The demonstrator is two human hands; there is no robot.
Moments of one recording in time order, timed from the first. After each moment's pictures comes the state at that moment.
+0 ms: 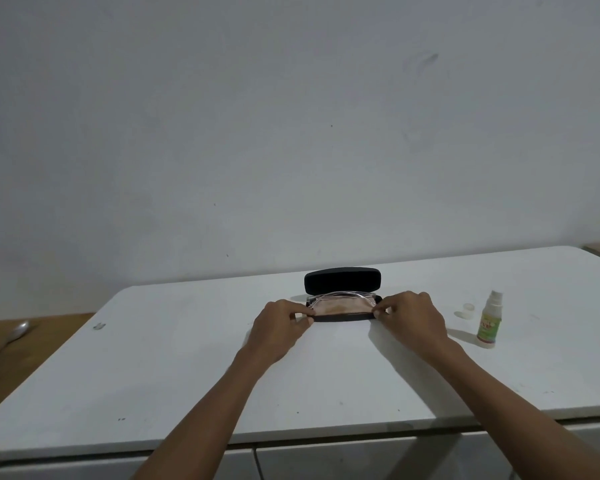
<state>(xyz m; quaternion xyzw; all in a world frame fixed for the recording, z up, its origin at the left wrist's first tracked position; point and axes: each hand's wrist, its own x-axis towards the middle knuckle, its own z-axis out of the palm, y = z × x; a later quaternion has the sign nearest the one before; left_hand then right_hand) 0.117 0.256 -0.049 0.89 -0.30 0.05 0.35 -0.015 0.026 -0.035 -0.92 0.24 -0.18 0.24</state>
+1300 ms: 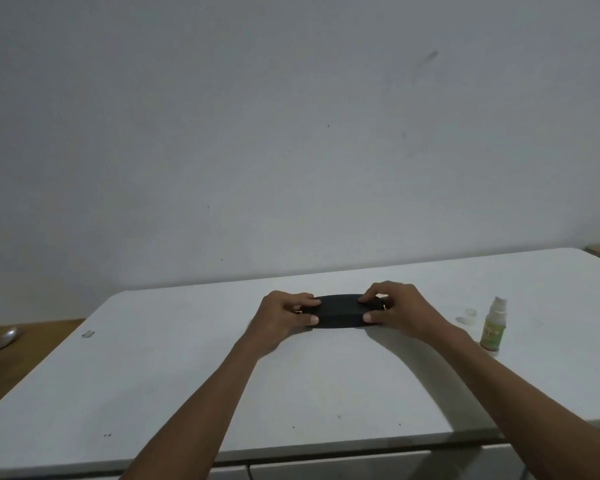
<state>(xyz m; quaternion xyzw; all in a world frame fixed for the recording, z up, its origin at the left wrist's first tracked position) 0.132 0.239 -0.033 0.68 -0.26 -0.21 0.65 0.010 -0.007 -0.029 -0.90 0.07 -0.14 0.41</state>
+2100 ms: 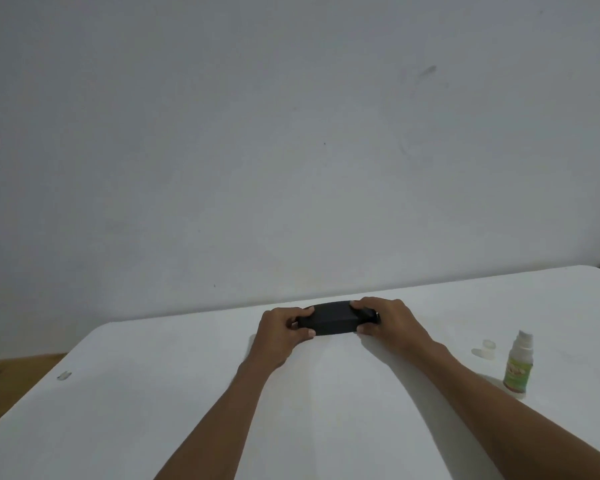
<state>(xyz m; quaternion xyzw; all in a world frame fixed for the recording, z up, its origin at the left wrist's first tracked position) 0.188 0.210 -0.051 0.79 -0.29 -0.02 0.54 0.066 -0.015 -0.042 -0.92 0.08 -0.20 0.33</state>
